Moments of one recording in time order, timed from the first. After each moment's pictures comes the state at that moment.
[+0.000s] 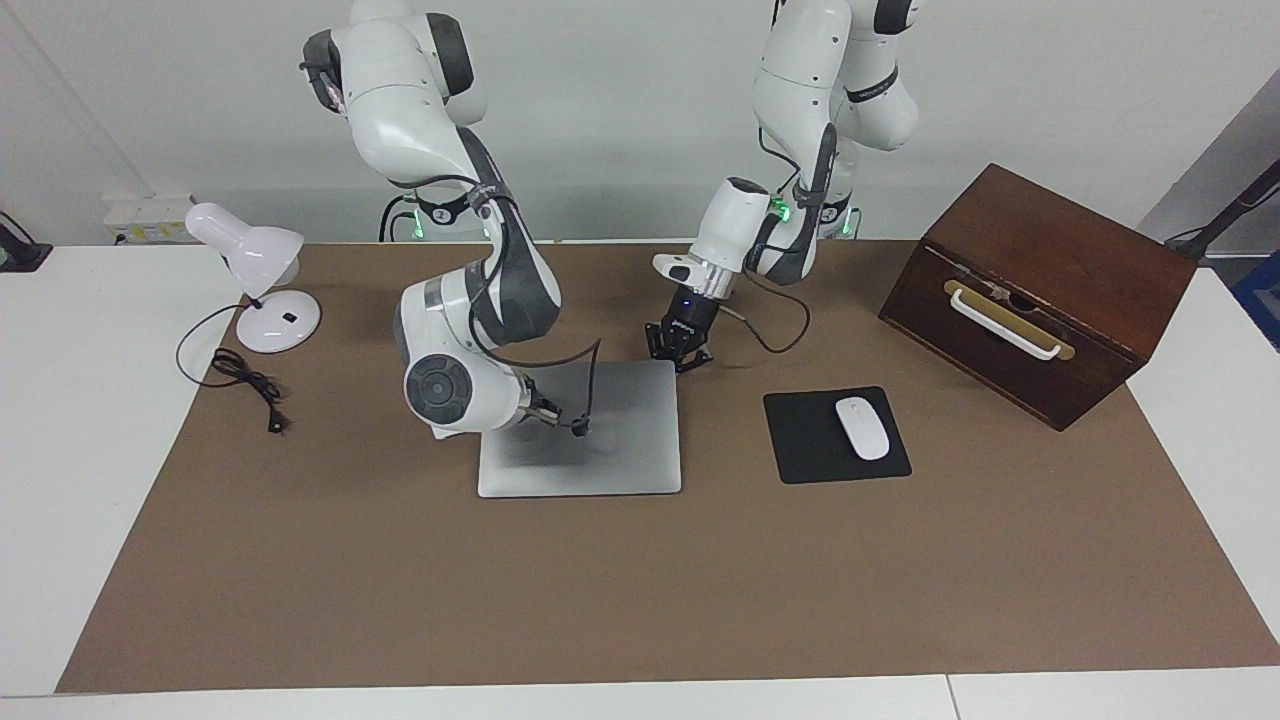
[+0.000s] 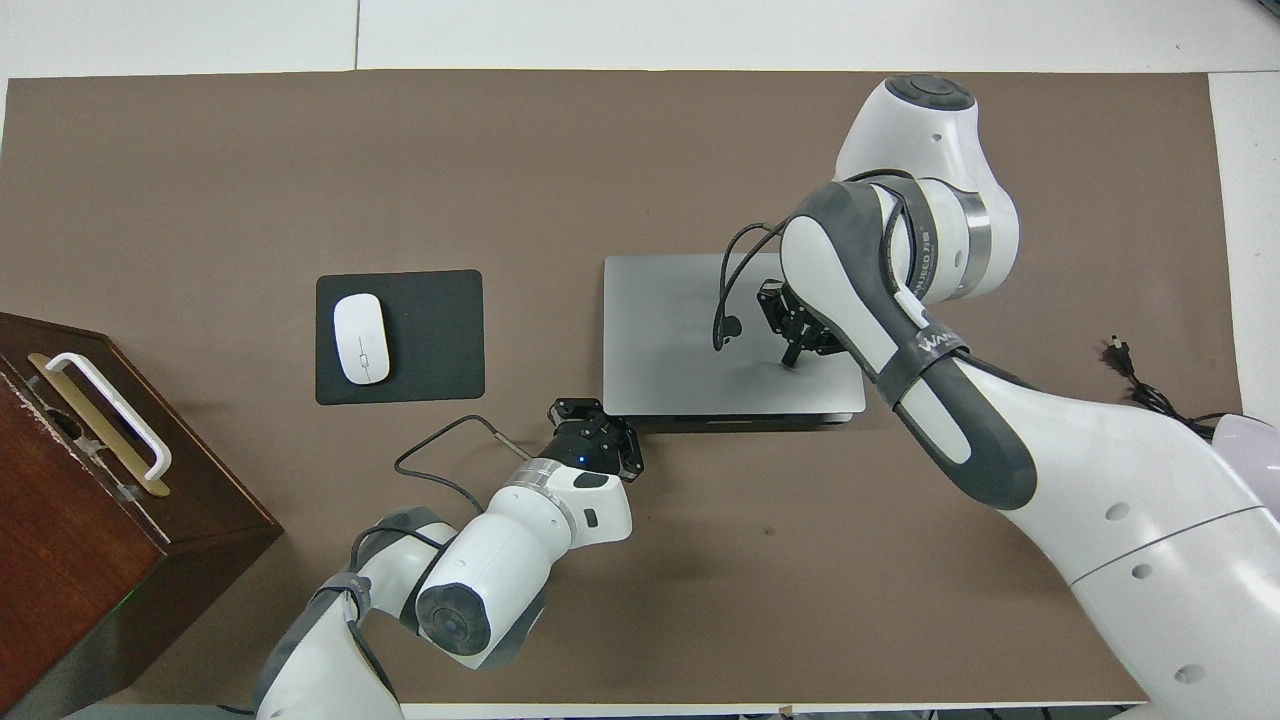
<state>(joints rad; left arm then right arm) -0.82 0.28 0.05 -2.50 -0.12 3.54 0.14 0.24 0.60 0.03 -1.43 0.25 1.59 0.76</state>
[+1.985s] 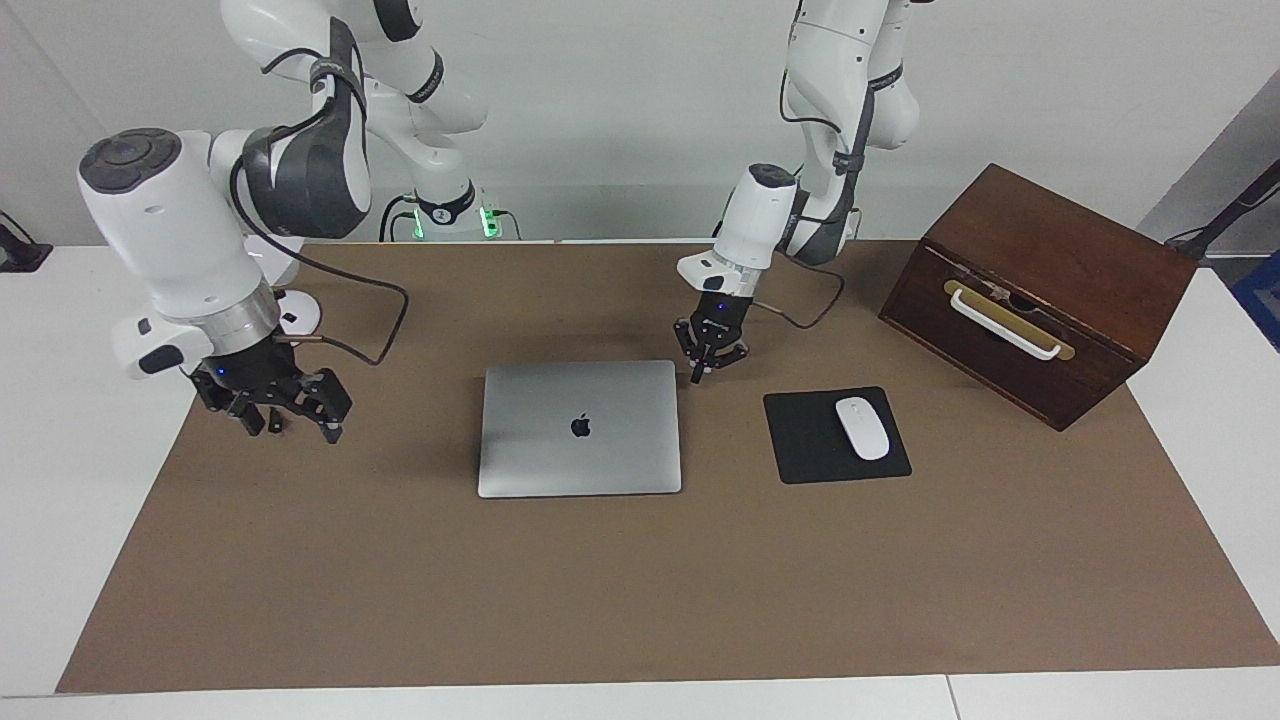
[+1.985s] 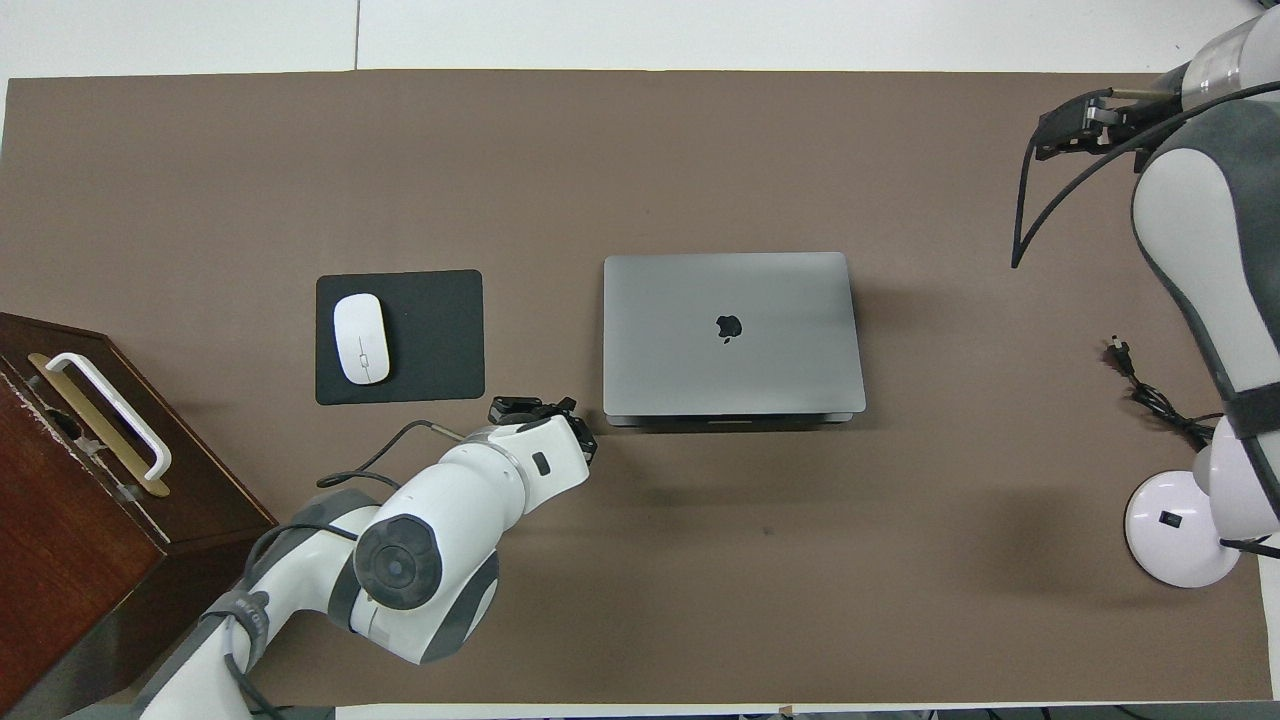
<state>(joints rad) -0.72 0.04 0.07 -2.50 -0.12 3.00 -0.04 -0.03 0.32 0.00 -1.42 -0.01 1.91 0.14</state>
